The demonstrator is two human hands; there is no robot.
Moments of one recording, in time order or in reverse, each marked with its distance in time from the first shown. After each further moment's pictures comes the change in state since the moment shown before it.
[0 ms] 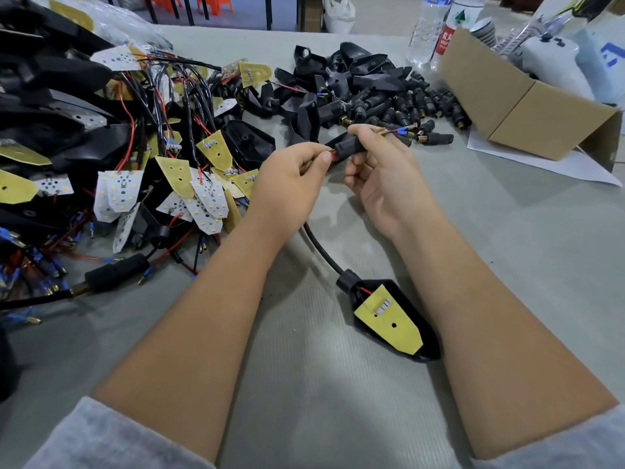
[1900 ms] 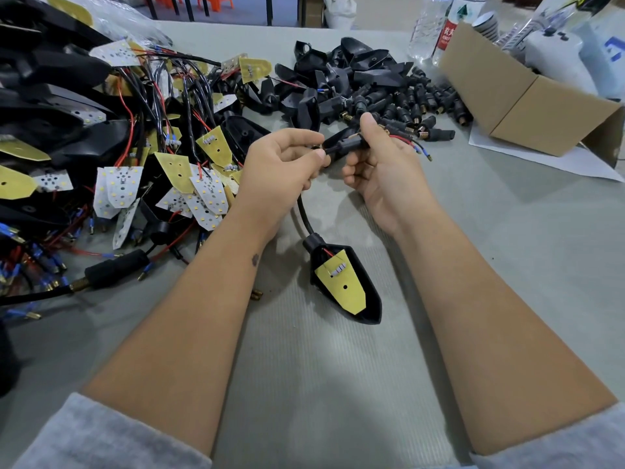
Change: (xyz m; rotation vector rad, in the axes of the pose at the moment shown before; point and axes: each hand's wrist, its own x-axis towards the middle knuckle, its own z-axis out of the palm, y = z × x) left_hand 0.006 -0.008 -0.008 -0.375 0.056 -0.152; right_hand 0.001 0.000 0.002 -0.153 0.036 0.022
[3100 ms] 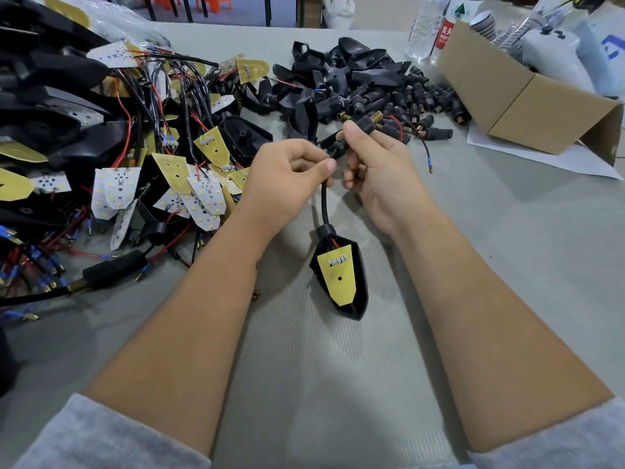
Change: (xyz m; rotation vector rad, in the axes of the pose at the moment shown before) left_hand -0.005 0.002 0.002 0.267 -0.108 0.105; right_hand 0.003 0.004 -0.003 -0.064 -0.056 -0.055
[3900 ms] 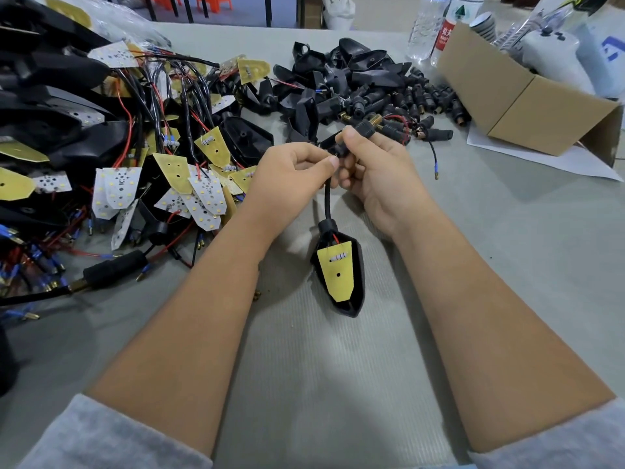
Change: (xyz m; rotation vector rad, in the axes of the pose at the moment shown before) left_hand -0.002 0.007 0.003 -0.016 -0.014 -0.052; right_hand -0.001 0.001 -0.001 0.056 -0.059 0.016
